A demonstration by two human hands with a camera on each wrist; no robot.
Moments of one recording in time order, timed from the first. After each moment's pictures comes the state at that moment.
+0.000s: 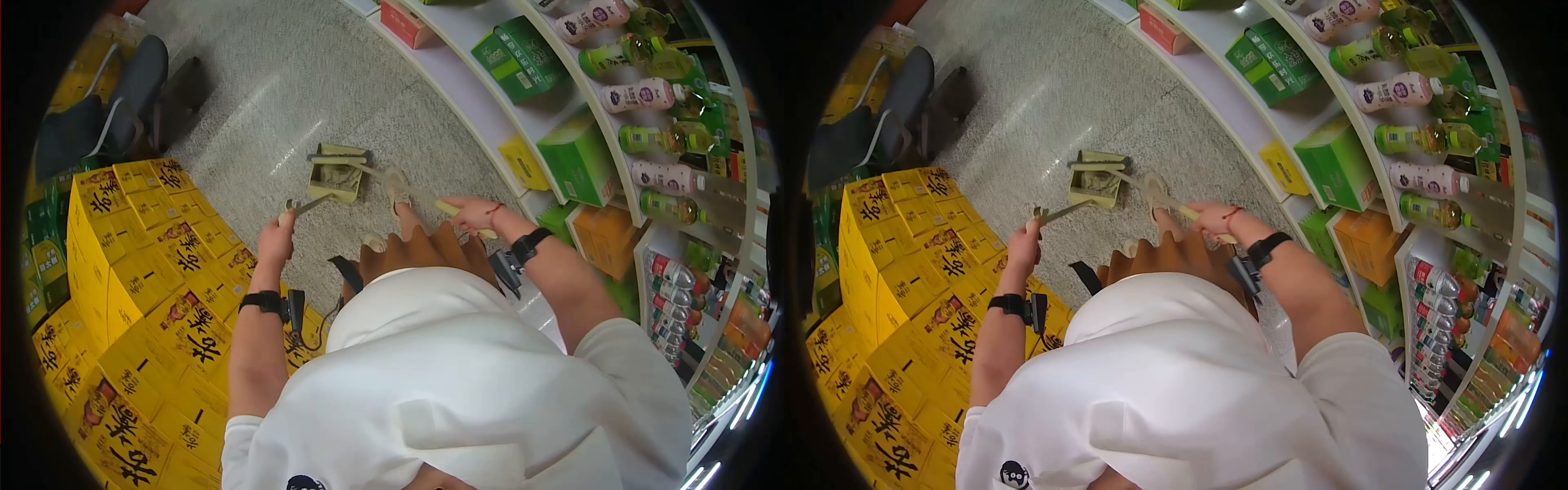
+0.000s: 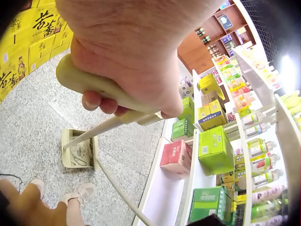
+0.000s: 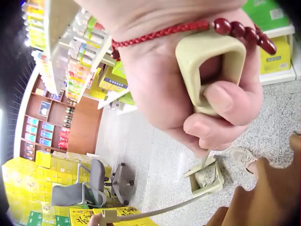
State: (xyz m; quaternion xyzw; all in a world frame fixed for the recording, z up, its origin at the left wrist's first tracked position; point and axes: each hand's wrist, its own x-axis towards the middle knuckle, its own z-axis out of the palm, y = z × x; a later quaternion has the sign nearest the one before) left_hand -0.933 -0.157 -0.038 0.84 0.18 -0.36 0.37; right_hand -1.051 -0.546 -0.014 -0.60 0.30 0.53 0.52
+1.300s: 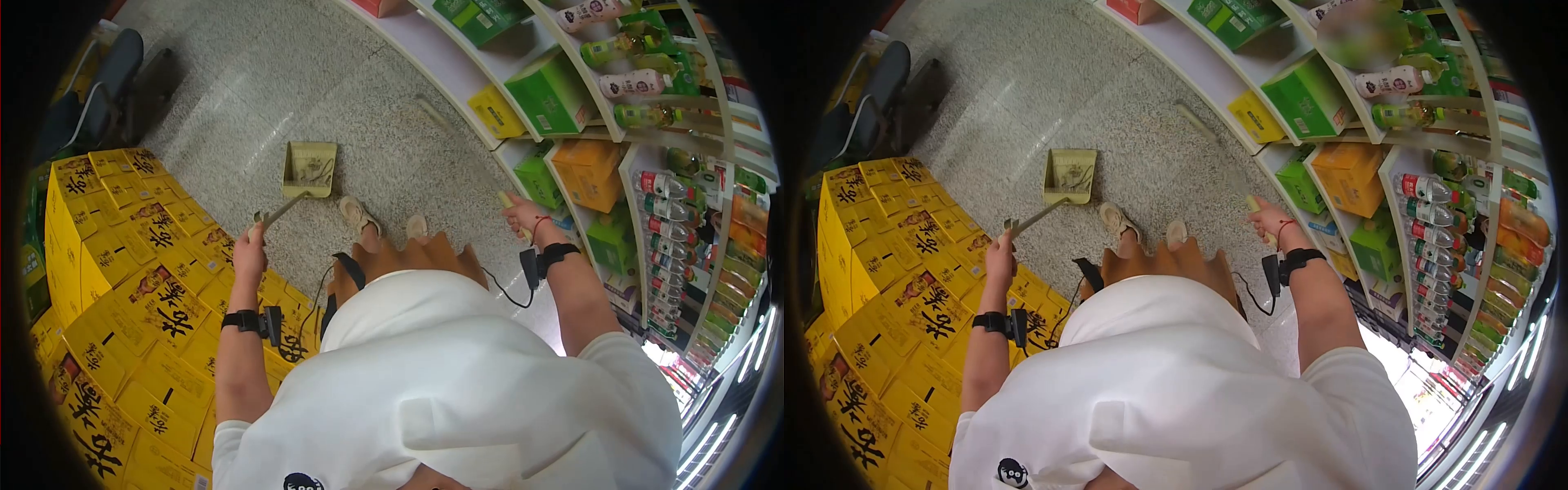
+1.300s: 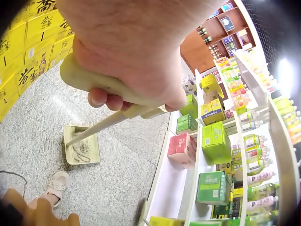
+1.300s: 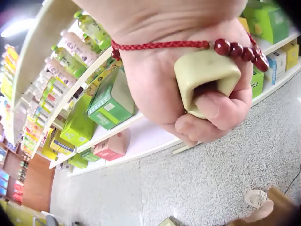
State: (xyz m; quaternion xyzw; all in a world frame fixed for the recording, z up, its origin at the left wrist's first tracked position) left_hand -1.087 -0.057 -0.033 0.82 0.19 -0.32 0.43; right_hand -1.306 -0.562 0.005 -0.56 0.56 0.34 0.52
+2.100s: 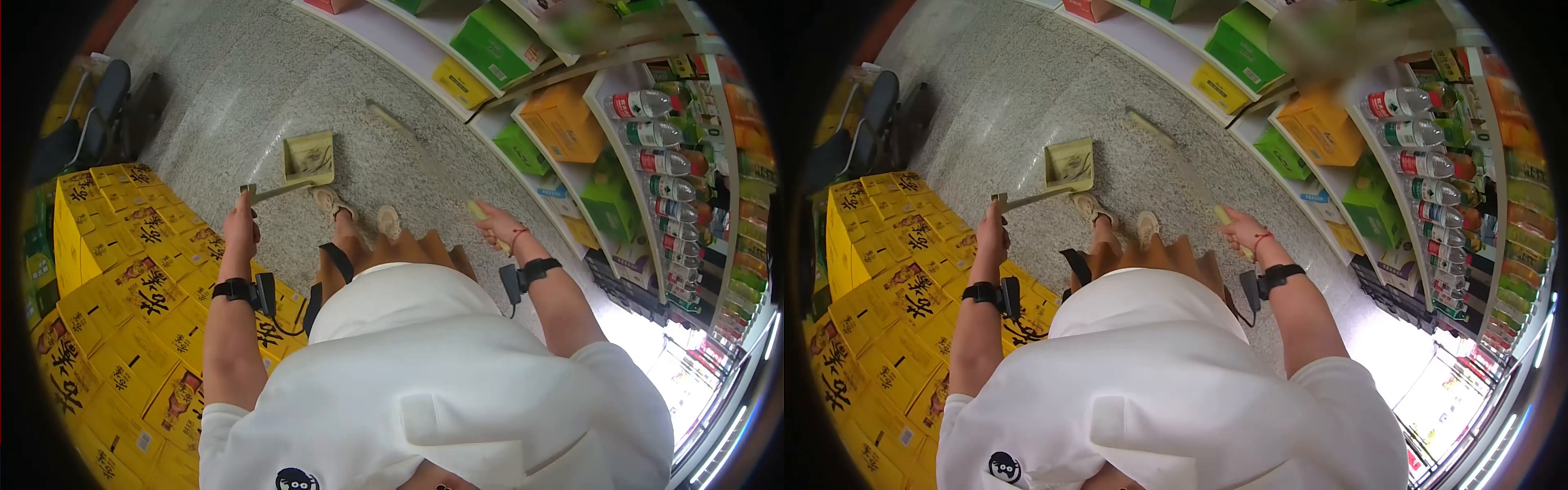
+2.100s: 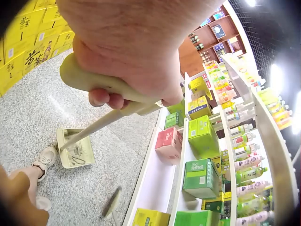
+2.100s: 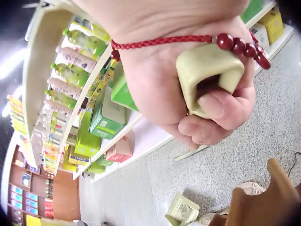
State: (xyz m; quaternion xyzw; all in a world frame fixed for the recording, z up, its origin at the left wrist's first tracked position) left_hand -1.198 -0.173 -0.020 0.79 0.23 -0.28 0.49; right_hand -1.505 -0.578 -0.001 -0.53 0.50 0.33 0.60
